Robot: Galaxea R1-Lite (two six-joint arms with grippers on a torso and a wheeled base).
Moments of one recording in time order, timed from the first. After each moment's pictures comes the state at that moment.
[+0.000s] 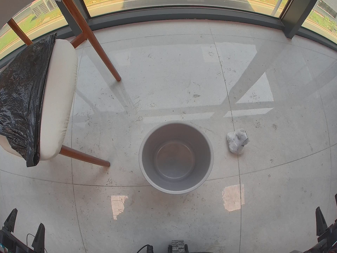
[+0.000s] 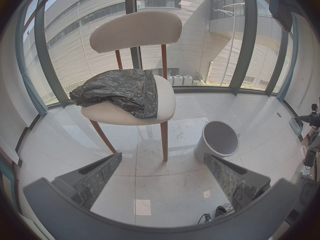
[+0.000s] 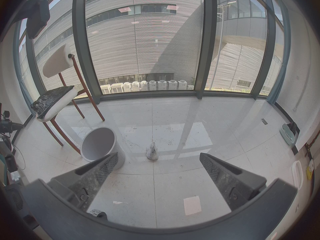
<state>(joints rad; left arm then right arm) 0.00 0.02 -0.02 0.00 -0.01 0.02 0.01 0.02 -0.02 0.00 -0.01 0.01</state>
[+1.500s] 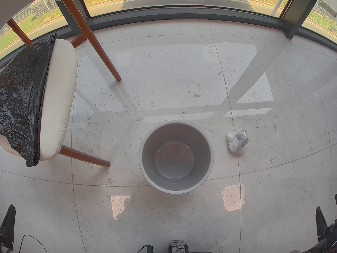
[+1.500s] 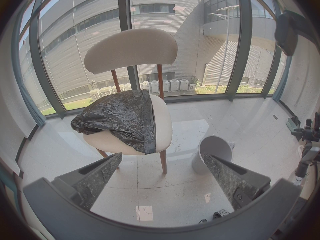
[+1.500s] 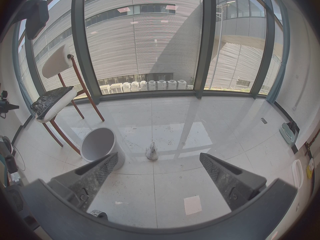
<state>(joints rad) -0.01 0.16 -0.42 0.22 -0.04 0.06 0.00 0.02 -0.02 0.00 -0.01 0.02</state>
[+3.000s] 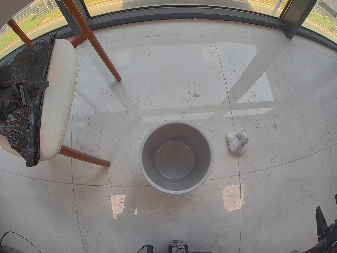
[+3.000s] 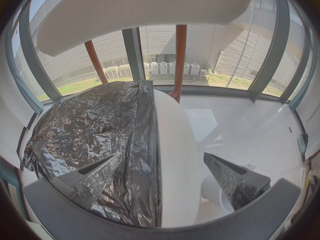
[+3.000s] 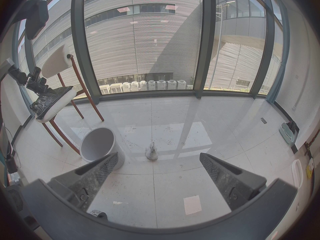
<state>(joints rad) 0.06 1.29 -1.03 -0.12 -0.03 -0.04 0.00 0.02 -0.02 0.00 -0.01 0.02</state>
